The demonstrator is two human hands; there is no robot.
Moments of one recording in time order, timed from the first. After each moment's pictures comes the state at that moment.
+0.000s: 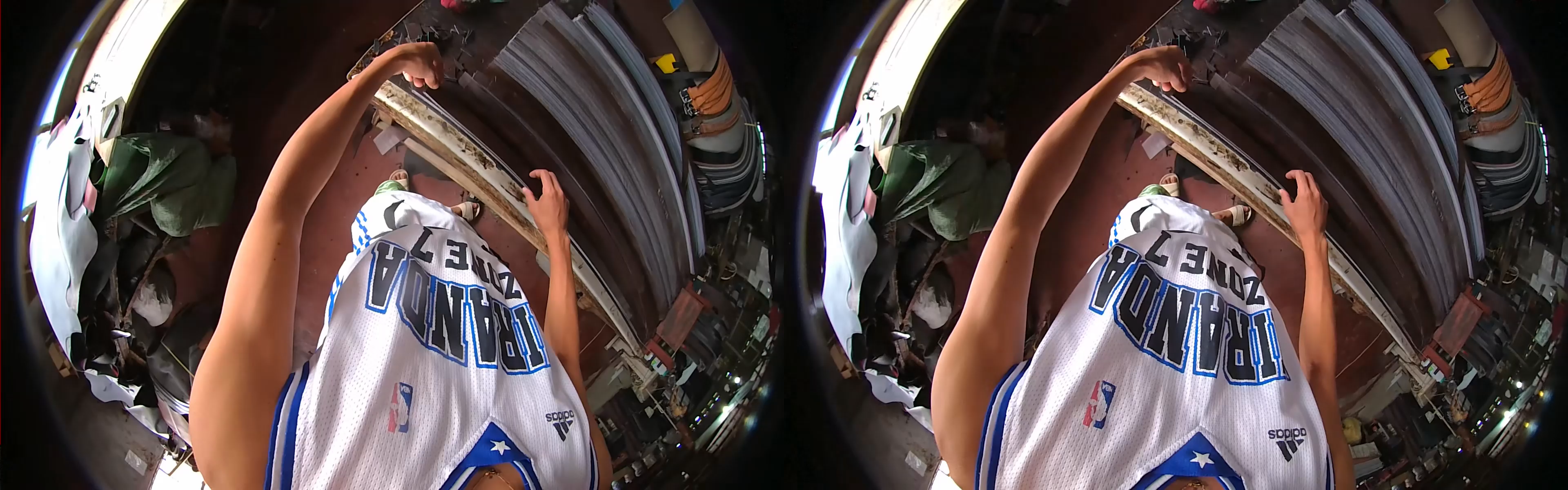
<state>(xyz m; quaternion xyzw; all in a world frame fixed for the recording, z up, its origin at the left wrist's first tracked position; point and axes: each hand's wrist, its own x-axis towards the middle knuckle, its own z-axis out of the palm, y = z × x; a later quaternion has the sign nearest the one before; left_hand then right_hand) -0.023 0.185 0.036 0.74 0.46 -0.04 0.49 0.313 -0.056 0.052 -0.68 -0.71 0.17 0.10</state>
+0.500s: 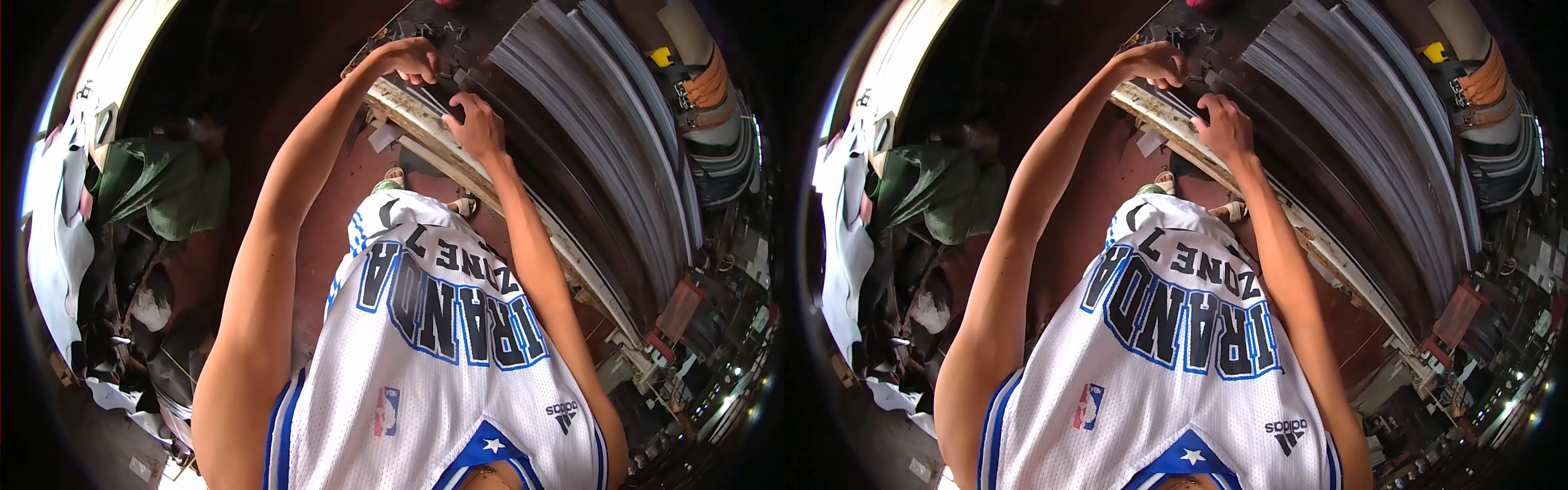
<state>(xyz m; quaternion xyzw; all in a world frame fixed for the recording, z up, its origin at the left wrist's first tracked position) -0.020 0.178 0.049 0.71 0.46 0.01 0.53 0.181 0.048 0.038 -0.57 -0.77 0.19 0.21</state>
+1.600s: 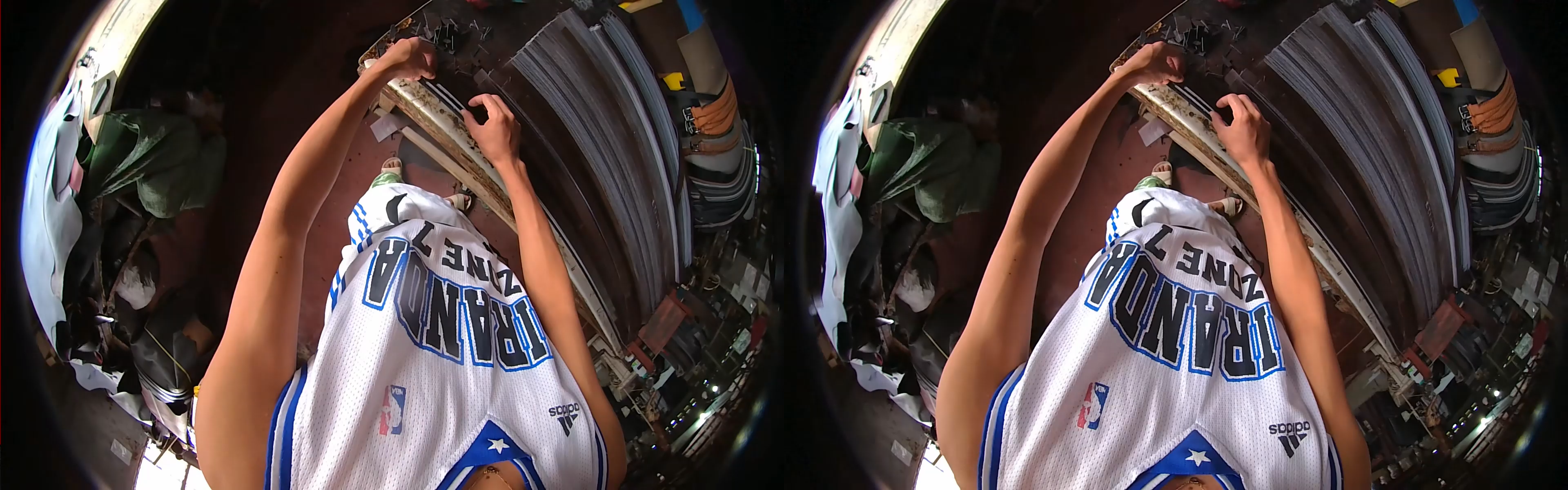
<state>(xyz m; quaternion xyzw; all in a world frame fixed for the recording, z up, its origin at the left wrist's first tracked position) -0.051 0.157 -0.007 0.68 0.49 0.18 0.51 0.185 0.049 0.033 -0.55 -0.78 0.15 0.25</state>
